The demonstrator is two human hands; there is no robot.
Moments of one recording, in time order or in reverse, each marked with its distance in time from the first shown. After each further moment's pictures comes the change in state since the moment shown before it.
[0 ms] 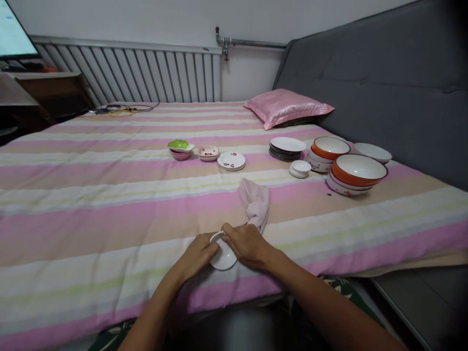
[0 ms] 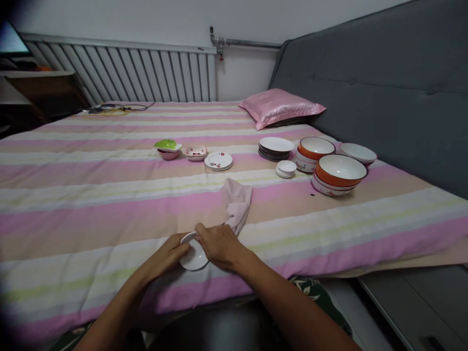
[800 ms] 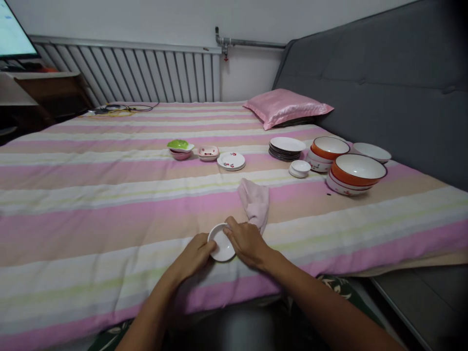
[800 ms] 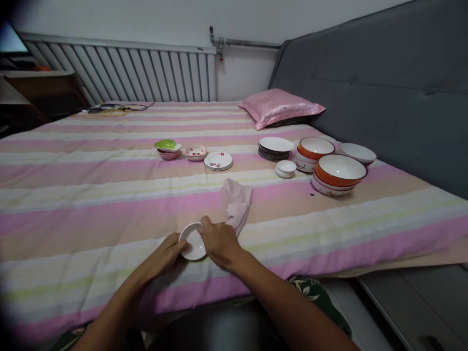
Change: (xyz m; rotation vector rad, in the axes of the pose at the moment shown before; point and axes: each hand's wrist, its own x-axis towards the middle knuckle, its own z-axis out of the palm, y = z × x) left_hand -0.001 0.000 0.001 0.038 0.060 -0.122; right_hand 0.003 0.000 0.006 0.038 0.086 0.188
